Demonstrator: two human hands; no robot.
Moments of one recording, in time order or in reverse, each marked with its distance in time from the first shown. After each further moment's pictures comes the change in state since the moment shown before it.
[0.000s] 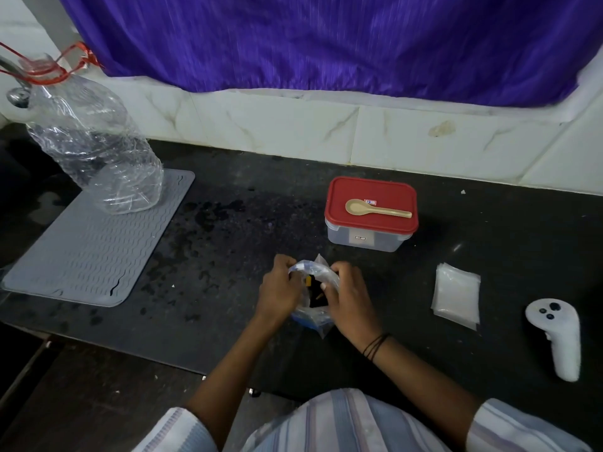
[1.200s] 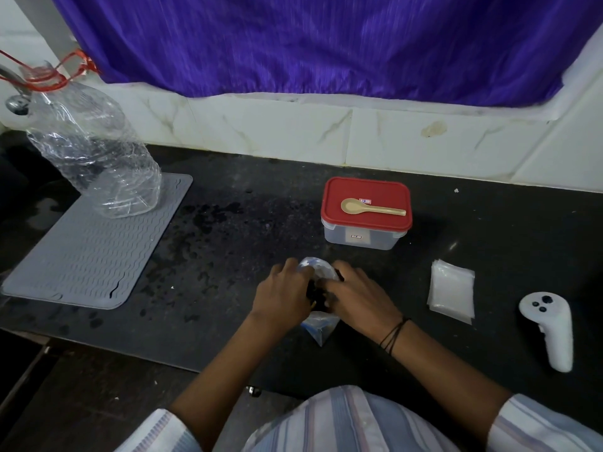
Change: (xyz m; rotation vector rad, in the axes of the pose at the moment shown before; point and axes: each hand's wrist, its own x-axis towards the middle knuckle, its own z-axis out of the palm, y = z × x) left_hand -0.020 0.022 -0.009 0.807 -0.170 0.311; right_hand 0.005 -0.003 -0.036 -0.557 -0.334 -0.313
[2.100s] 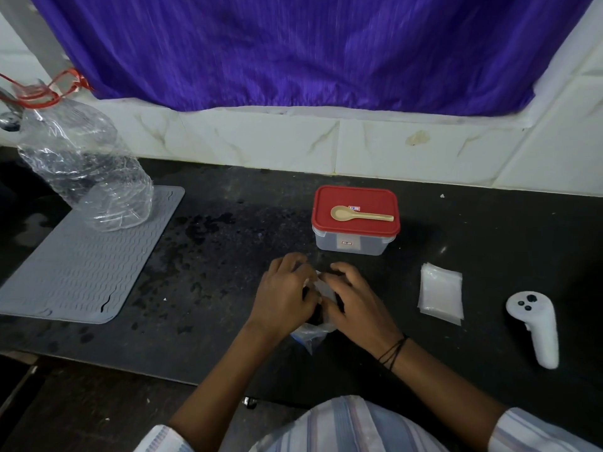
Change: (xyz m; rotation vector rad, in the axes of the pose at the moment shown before) left_hand 0.006 -0.004 0.012 -0.209 0.308 0.210; right_hand -0.022 0.004 0.007 0.340 0.290 0.060
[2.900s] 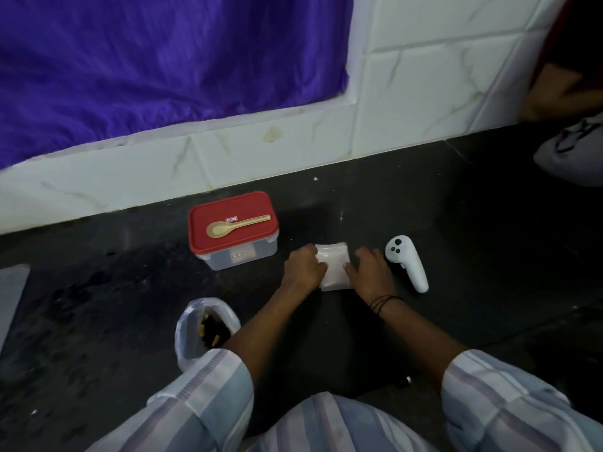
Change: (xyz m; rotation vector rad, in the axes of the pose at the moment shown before) left_hand 0.107 0.167 0.125 -0.262 -0.401 -0.022; right_hand -0.072 0.144 -0.089 -0.074 0.331 0.867
